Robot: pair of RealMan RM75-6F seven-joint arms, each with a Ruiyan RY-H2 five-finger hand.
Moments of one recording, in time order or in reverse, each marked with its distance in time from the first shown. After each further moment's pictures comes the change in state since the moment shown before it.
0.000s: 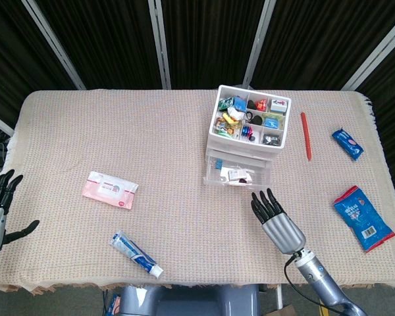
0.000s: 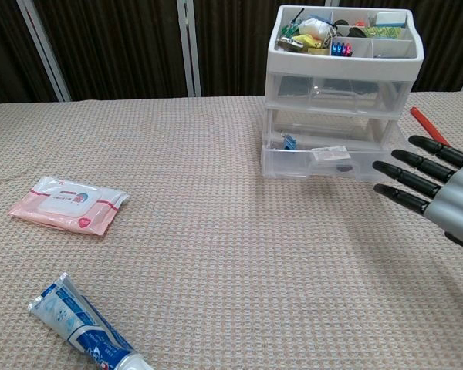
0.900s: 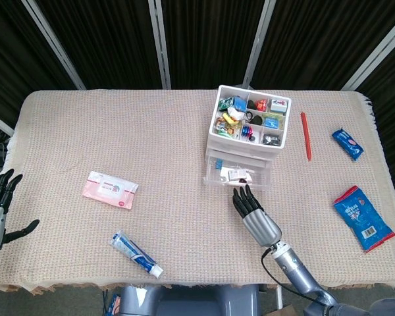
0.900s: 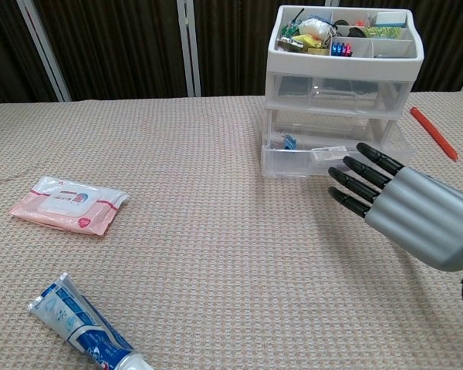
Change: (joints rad) left arm -0.001 0.002 -0.004 -0.010 -0.014 -0.008 -0.004; right arm 0.045 -0.188 0.080 0.154 0.002 -0.075 -0.161
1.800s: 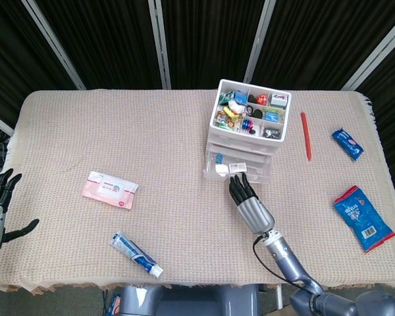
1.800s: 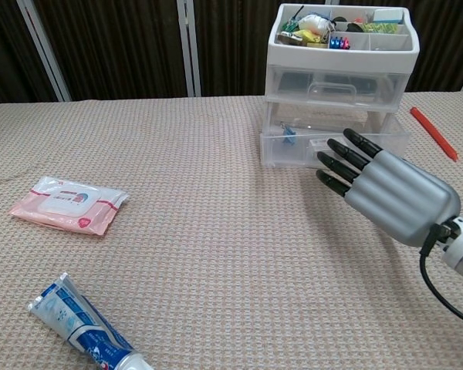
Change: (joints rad) left arm -0.002 0.005 -0.004 -0.008 -0.013 -0.010 -0.008; right arm 0.056 -0.077 0.075 0.071 0.061 -0.046 -0.009
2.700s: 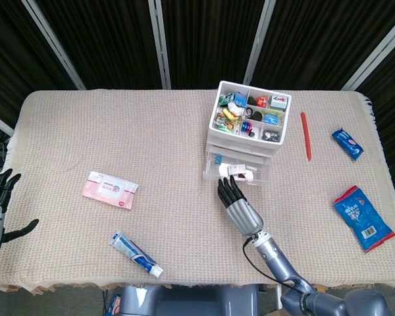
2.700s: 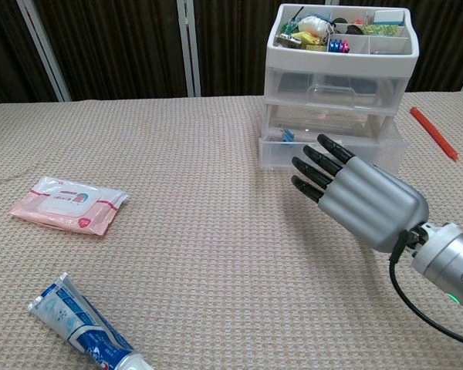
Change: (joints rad) left arm 0.002 0.002 -0.002 -0.009 -0.009 -0.004 -0.008; right arm 0.038 -0.065 0.001 0.029 0.001 -0.016 -0.007
